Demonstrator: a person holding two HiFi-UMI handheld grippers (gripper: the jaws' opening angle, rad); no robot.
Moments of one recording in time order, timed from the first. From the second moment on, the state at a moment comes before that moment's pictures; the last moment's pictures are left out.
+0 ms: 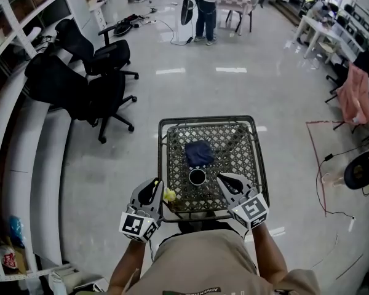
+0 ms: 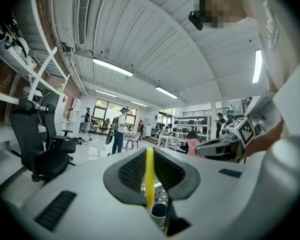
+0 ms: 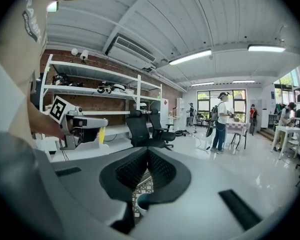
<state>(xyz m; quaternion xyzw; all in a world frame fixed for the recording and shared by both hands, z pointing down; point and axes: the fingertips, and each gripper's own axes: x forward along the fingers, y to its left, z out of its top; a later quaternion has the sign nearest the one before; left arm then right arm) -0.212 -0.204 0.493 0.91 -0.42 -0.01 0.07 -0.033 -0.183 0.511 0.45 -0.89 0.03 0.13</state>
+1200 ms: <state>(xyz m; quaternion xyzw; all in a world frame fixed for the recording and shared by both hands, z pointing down) -0.202 -0.201 0.474 0.86 -0.50 0.01 0.07 -0.002 -0.210 0.616 0.33 -0.93 0.08 0.17</state>
